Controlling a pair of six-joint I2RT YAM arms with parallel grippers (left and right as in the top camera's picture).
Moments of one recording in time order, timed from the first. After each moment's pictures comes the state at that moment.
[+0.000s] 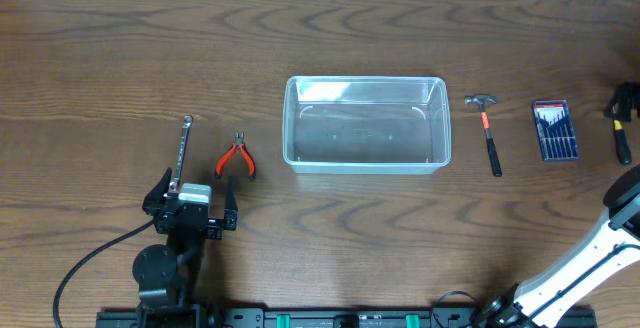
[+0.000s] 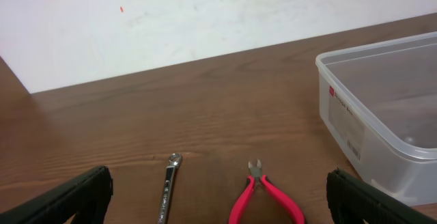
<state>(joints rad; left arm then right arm) 0.06 0.01 0.07 -0.21 0.15 0.20 -0.70 2.29 2.18 -1.31 -0.15 -0.63</state>
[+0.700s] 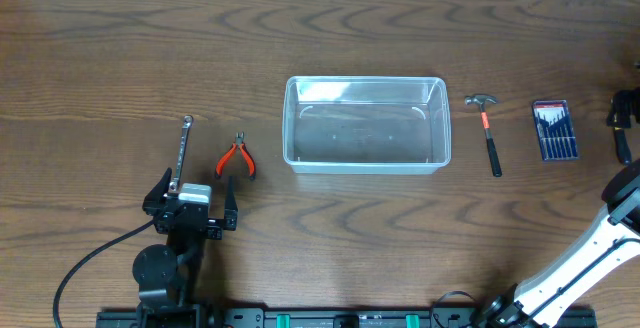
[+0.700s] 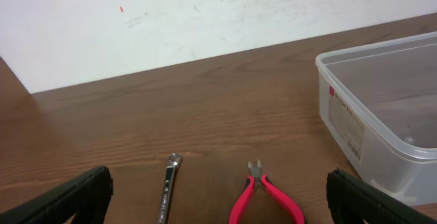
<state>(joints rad) 0.06 0.01 0.07 -0.21 0.15 0.20 -0.69 2.35 2.20 -1.30 -0.01 -0.63</state>
